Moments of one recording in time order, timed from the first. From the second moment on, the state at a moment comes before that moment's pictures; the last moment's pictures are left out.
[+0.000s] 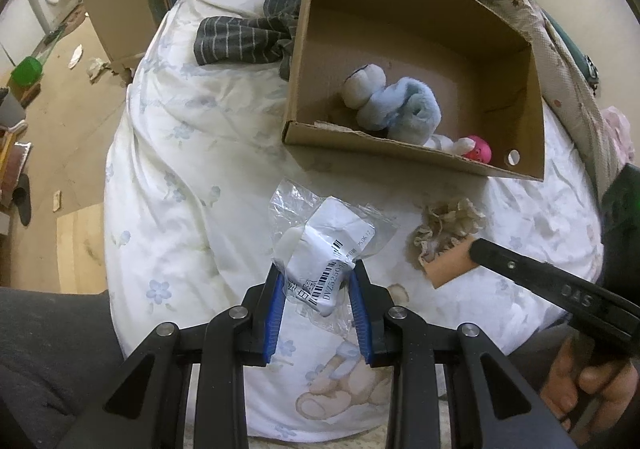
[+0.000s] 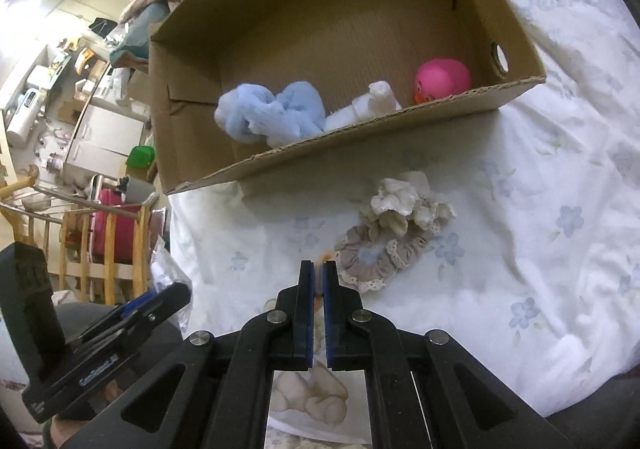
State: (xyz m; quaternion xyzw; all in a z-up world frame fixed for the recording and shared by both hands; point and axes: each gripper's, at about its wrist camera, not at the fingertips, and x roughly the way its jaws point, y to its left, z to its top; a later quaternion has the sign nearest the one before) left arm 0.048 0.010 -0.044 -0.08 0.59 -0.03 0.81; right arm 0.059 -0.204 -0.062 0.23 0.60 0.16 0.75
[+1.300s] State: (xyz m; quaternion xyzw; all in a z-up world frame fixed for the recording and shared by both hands) left arm 0.101 0.010 0.053 -0.05 0.50 -0.03 0.87; right arm 0.087 -0.265 0.064 0.22 0.47 0.17 0.84
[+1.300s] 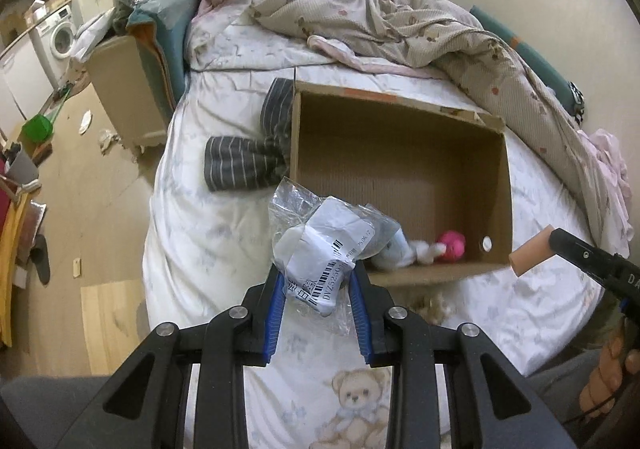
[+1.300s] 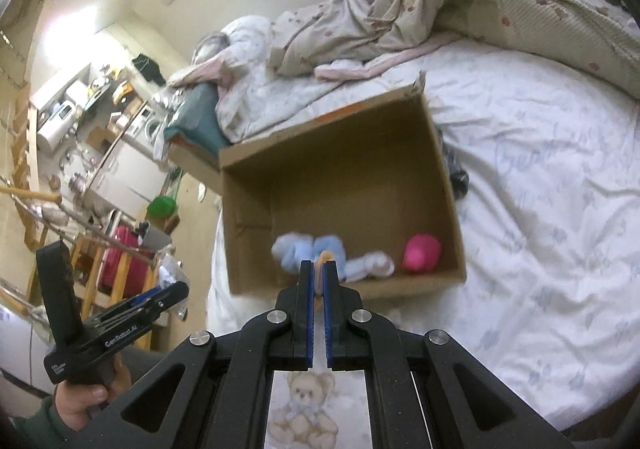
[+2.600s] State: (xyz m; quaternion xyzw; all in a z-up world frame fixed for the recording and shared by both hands) left arm 0.166 -0.004 -0.015 -0.07 0.50 -0.06 0.86; right arm 0.145 -0.238 -0.030 0.17 0.55 0.13 0.81
